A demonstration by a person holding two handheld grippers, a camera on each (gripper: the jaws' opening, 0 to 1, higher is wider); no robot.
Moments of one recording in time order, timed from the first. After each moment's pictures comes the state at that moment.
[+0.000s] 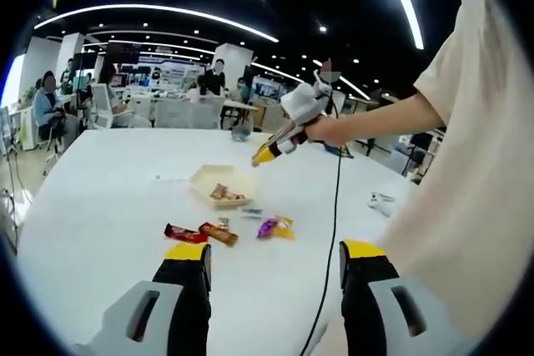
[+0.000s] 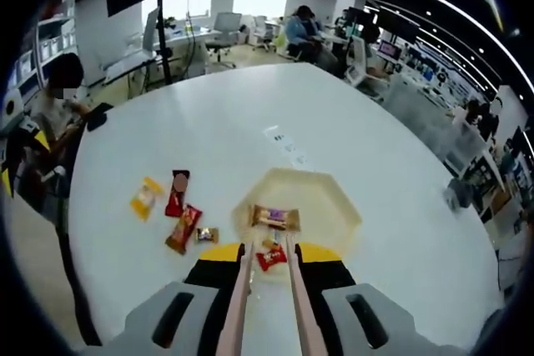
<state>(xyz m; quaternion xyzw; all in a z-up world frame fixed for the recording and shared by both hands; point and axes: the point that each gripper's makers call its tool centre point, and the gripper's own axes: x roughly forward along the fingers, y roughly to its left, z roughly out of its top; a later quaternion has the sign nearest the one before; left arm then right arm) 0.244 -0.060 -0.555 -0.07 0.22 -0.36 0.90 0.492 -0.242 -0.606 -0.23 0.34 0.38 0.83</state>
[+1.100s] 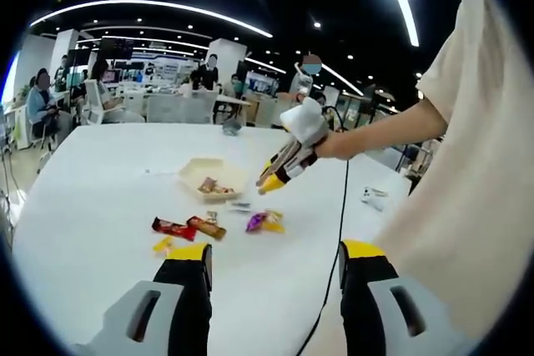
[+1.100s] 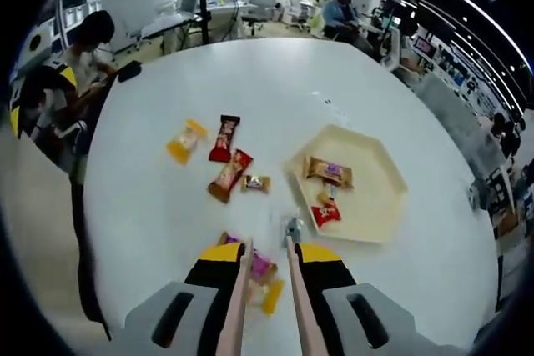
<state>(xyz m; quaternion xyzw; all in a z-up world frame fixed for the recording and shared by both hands) 0.235 -0.075 -0.562 -0.06 0.23 -0.38 0.90 0.420 -0.243 -0.661 -0.29 0.38 0.43 0.76</state>
